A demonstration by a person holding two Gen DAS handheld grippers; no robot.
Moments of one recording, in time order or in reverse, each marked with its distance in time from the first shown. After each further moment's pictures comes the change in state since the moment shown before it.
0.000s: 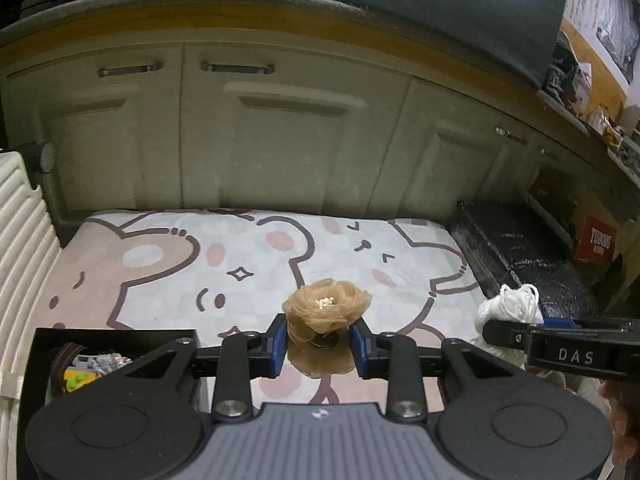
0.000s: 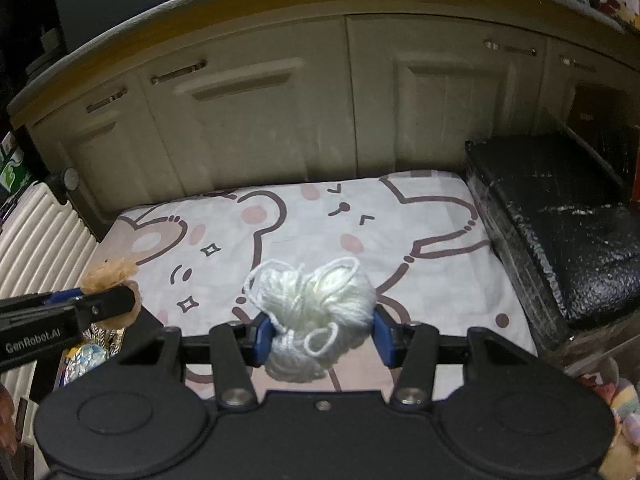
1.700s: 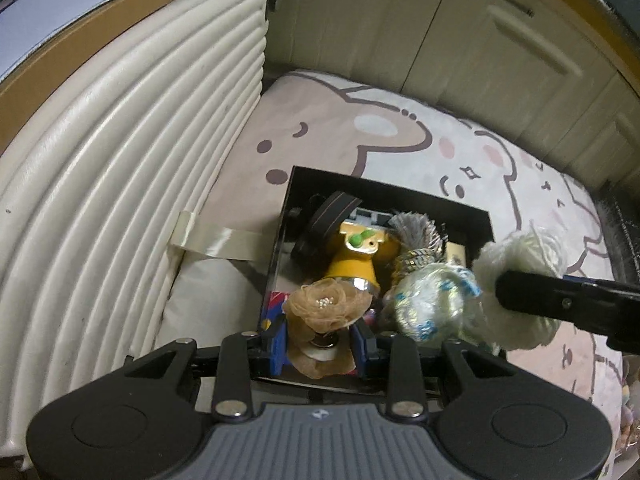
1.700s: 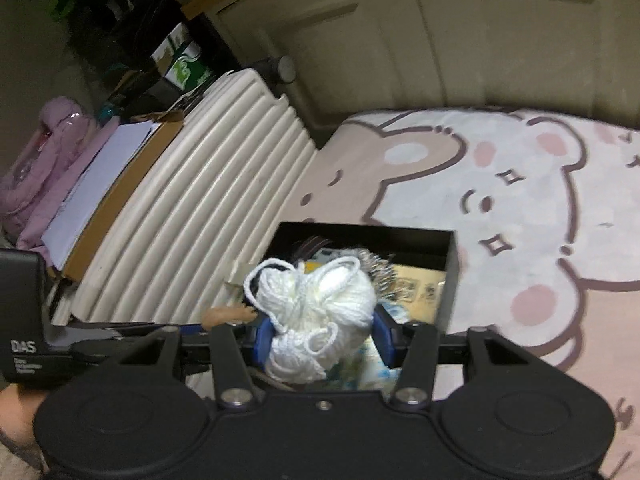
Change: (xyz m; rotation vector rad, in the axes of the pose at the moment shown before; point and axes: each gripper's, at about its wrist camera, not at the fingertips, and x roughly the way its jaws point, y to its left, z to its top) left arm -0.043 0.216 -0.059 -0.253 0.317 0.220; right arm 0.064 0.221 -0.026 -0.097 0.274 0.557
